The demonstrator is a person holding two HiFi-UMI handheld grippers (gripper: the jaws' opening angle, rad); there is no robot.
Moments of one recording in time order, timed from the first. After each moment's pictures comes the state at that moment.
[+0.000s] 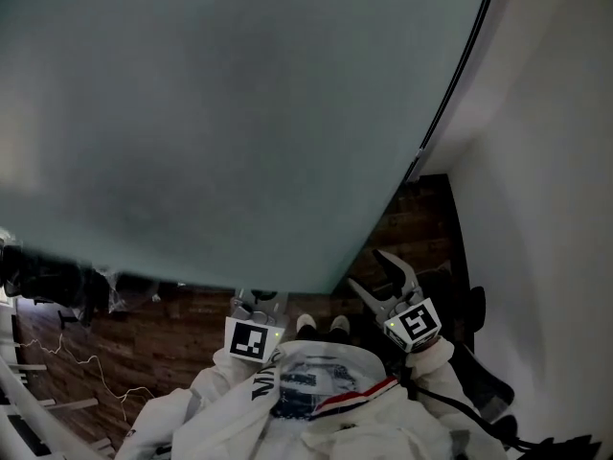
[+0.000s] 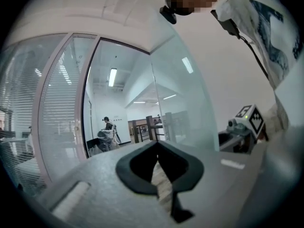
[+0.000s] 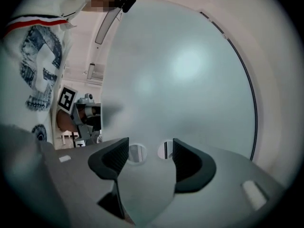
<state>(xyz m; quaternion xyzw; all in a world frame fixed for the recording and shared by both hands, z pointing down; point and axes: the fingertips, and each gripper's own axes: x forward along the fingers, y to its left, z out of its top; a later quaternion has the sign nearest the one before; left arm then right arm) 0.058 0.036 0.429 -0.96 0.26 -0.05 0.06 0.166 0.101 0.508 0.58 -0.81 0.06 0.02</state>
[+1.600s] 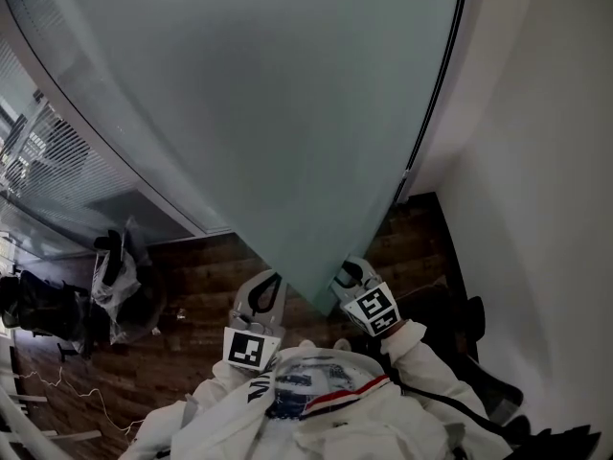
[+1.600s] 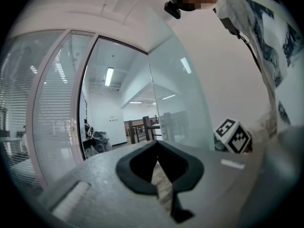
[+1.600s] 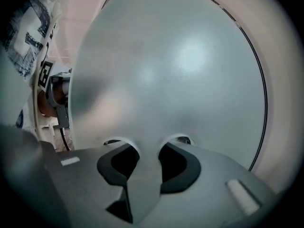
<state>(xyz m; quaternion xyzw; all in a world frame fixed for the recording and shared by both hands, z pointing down) 0.063 0.031 0.431 -0.97 0.23 -0.04 0.07 0.138 0.029 0.552 0.57 -0.81 0.09 0.08</state>
